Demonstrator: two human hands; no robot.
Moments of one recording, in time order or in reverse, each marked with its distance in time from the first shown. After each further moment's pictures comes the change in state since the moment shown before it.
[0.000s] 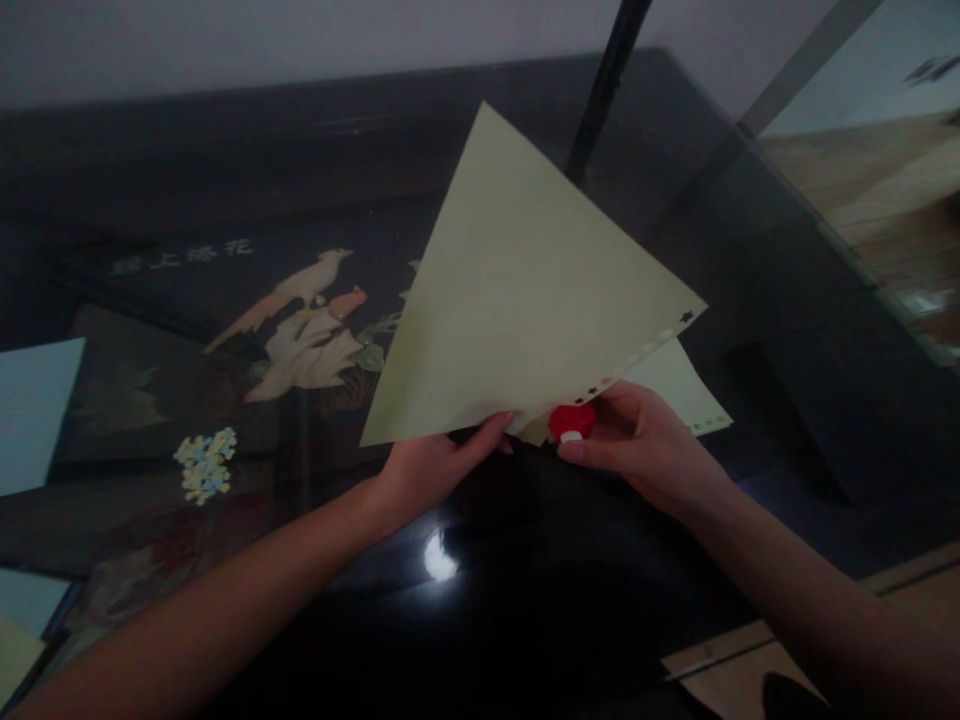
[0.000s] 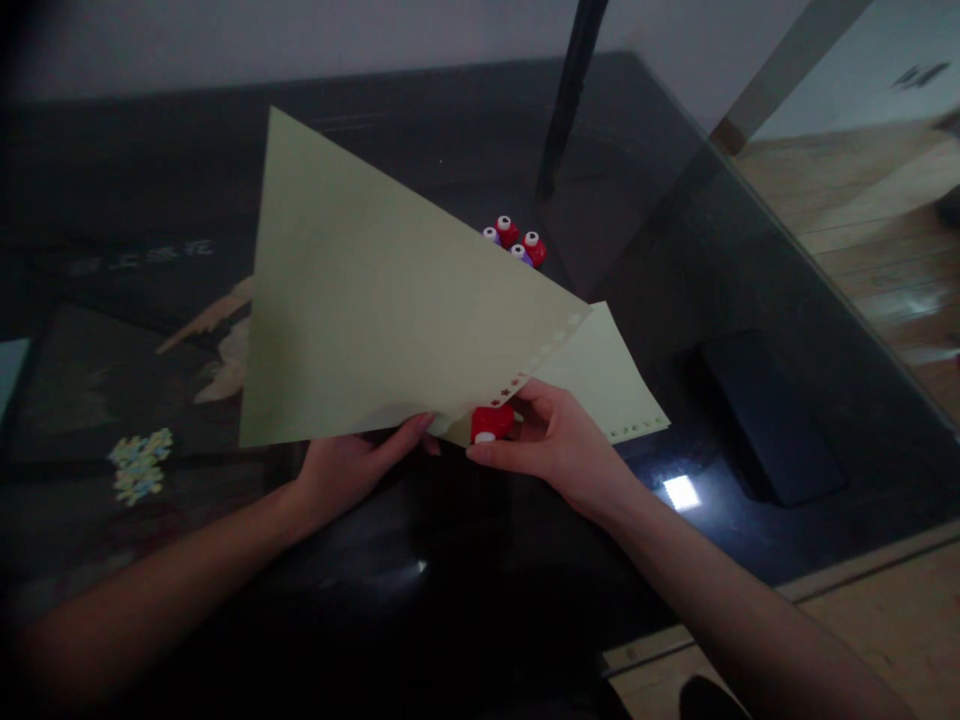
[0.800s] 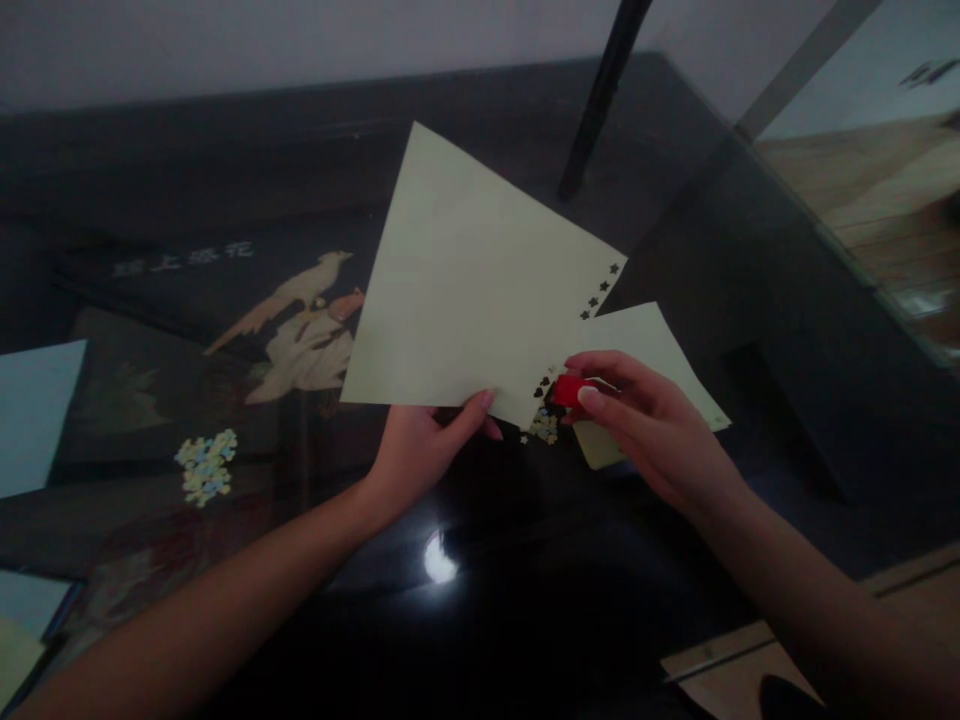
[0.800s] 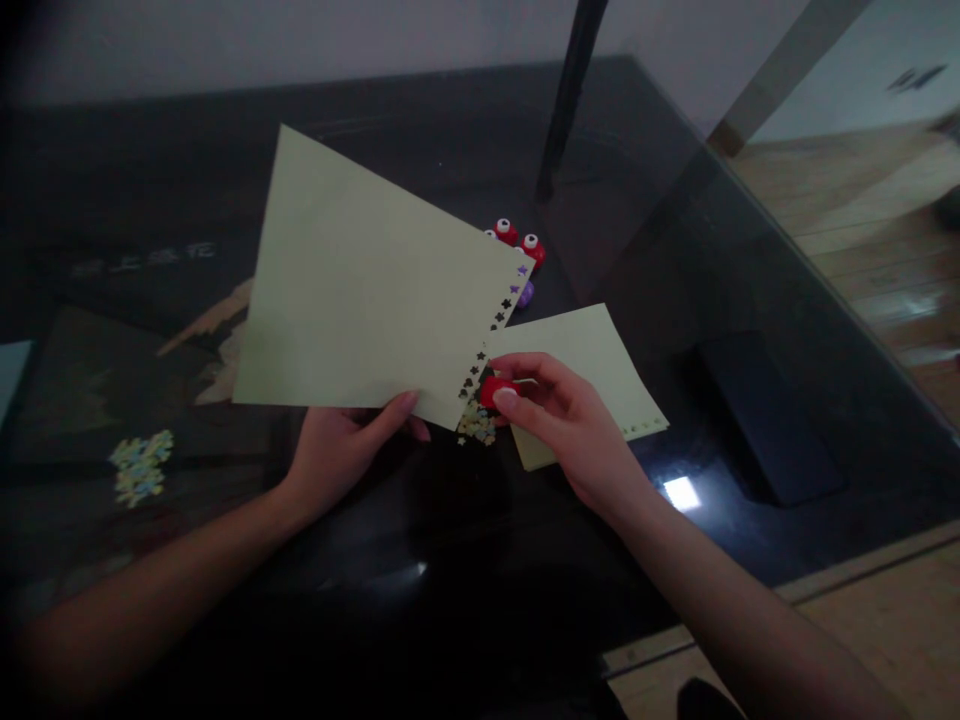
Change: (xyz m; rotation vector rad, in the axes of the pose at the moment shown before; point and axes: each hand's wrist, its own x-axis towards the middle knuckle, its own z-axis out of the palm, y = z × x) left_hand 0.008 0.011 -0.005 -0.301 0.072 -0.198; right_hand 0.002 -0.003 -0.007 -0.079 0.122 -0.149
